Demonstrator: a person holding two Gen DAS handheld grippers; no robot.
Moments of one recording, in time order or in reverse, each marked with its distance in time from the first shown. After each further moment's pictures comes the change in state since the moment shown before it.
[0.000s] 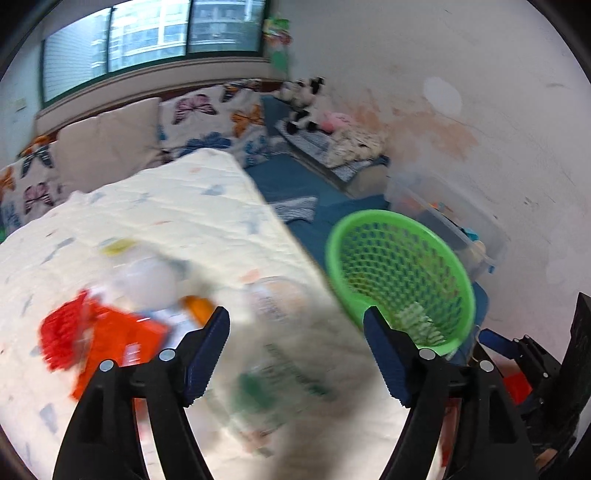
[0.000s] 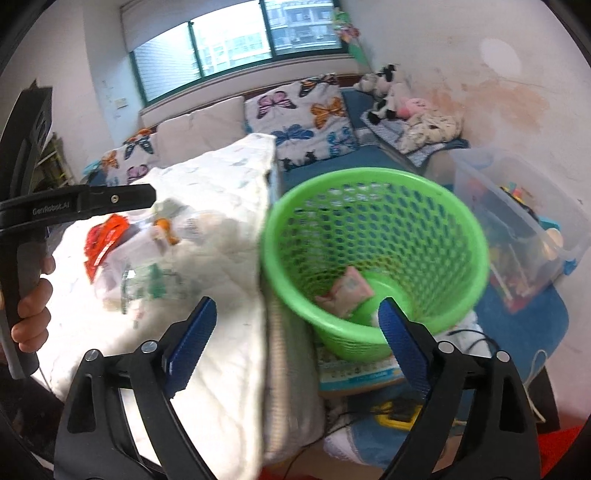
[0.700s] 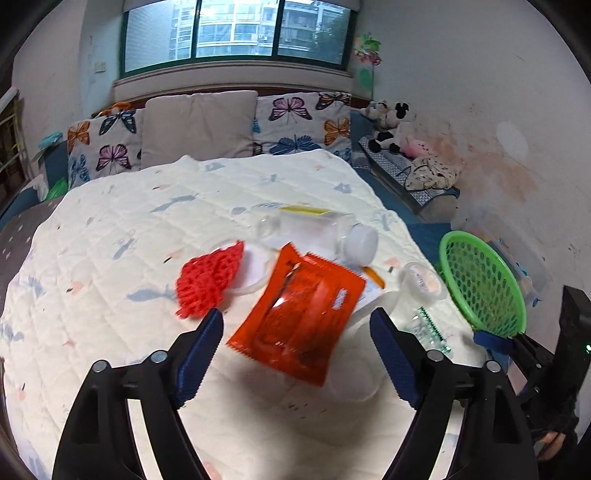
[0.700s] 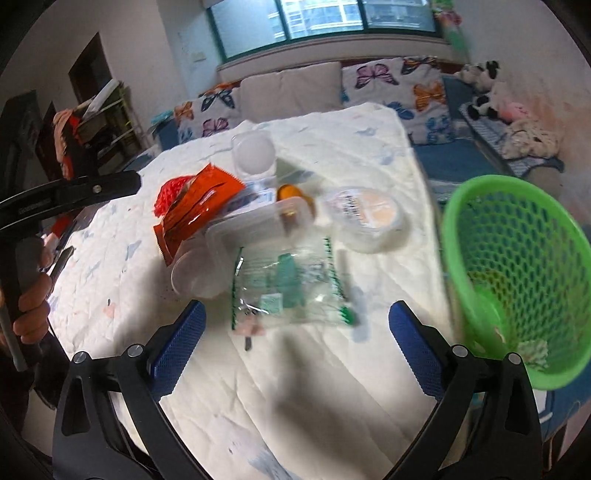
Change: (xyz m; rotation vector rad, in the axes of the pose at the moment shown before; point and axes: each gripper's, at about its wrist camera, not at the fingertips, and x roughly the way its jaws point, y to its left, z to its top) left arm -0.059 0.129 -0.049 -0.180 -0.043 0.179; right arm 0.066 0.116 0.016 -0.182 0.130 0.245
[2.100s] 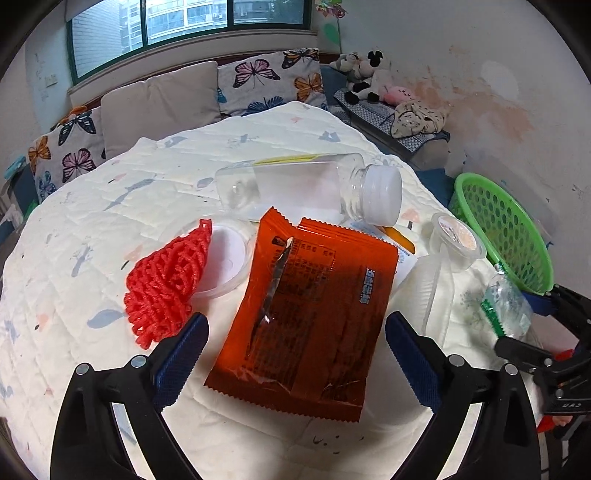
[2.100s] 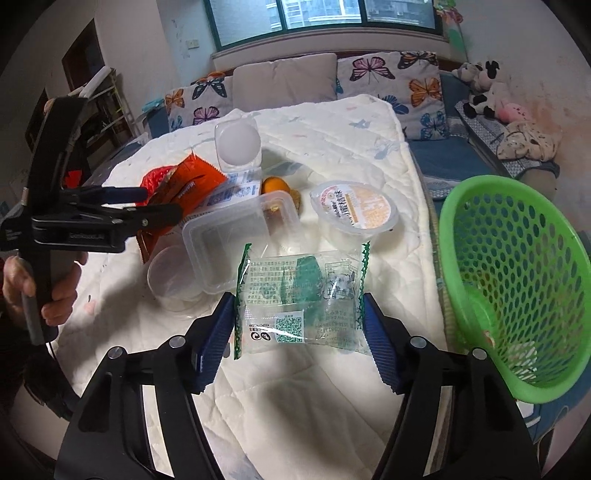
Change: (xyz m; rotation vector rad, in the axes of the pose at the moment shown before) left arm 0.079 -0.005 0.001 0.175 0.141 -0.038; right arm 0.009 -0.008 0.001 -0.019 0.029 -0.052
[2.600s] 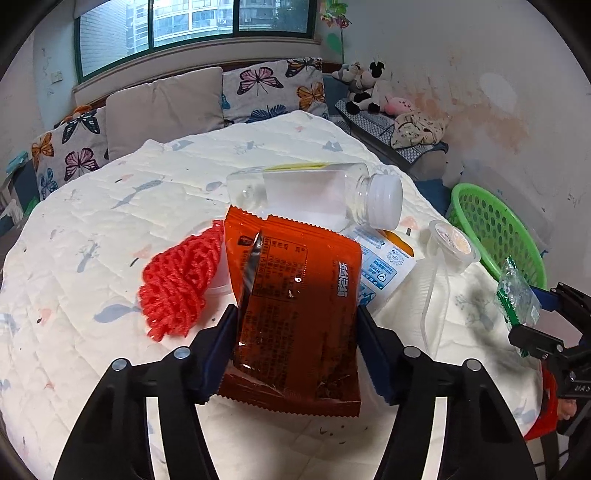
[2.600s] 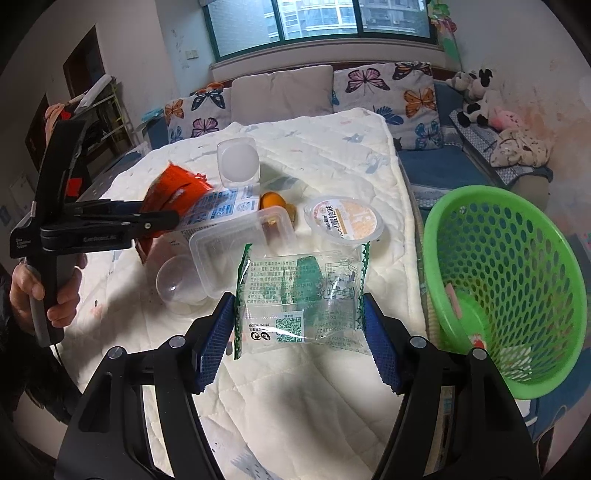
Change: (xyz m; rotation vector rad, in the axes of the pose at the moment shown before) left arm -0.018 0.011 -0.009 -0.032 -0.044 -0.018; right arm -0.019 -0.002 0.002 0.003 -0.039 -0.010
